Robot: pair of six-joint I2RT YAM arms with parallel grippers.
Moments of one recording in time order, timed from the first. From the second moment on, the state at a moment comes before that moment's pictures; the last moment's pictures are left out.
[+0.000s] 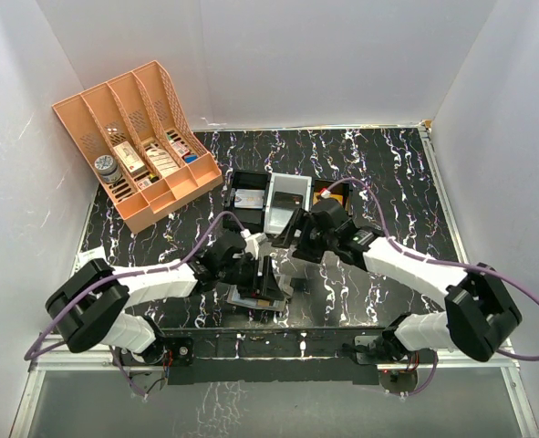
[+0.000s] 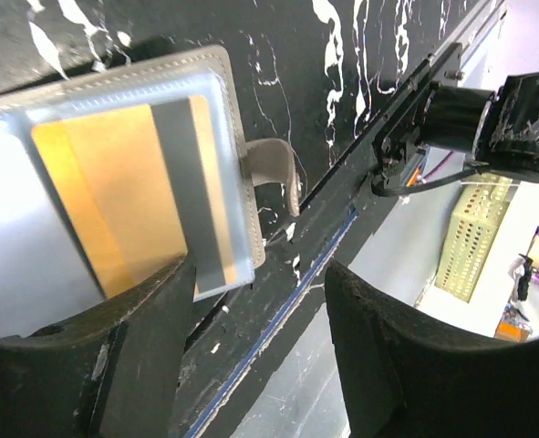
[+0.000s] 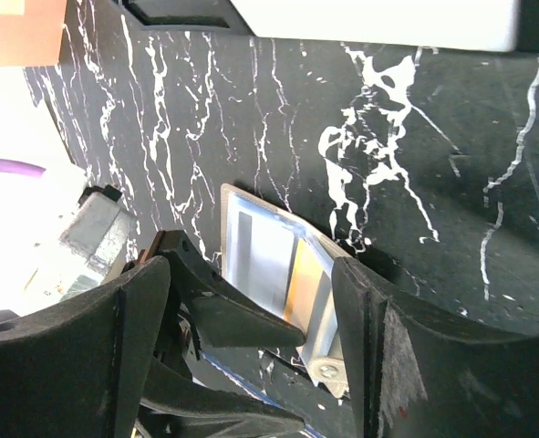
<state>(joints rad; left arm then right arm) -0.84 1.38 0.53 0.09 0.50 -0.82 0.69 1.33 0.78 -0.19 -0.16 1.02</state>
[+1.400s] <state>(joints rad) -0.87 1.32 0.58 -0.15 0.22 -0.79 0.75 1.51 0.63 -0.08 -0.39 0.95</state>
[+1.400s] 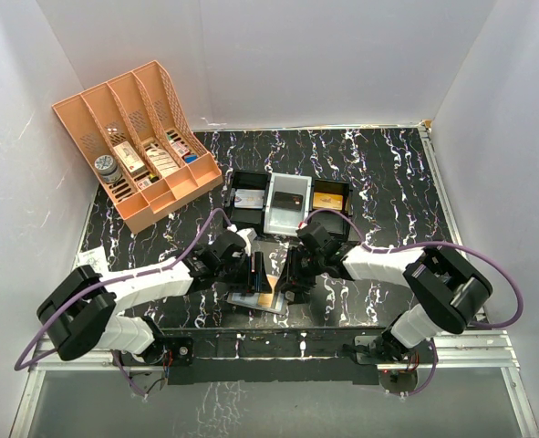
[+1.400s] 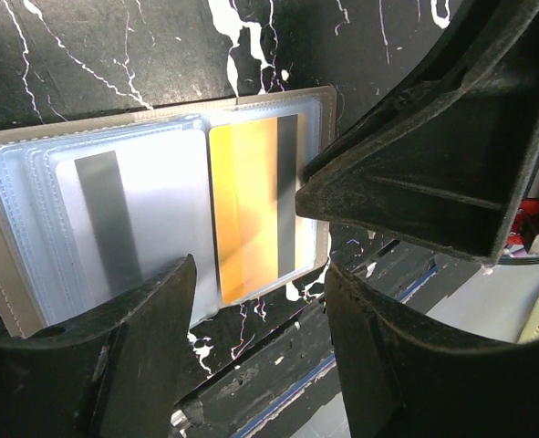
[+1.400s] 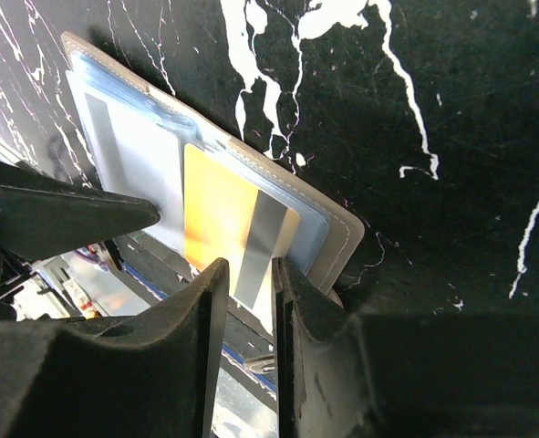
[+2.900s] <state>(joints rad) -0.87 1.35 0.58 -0.19 0.18 -0.92 0.74 1.51 0.54 0.10 -0.40 1.02</state>
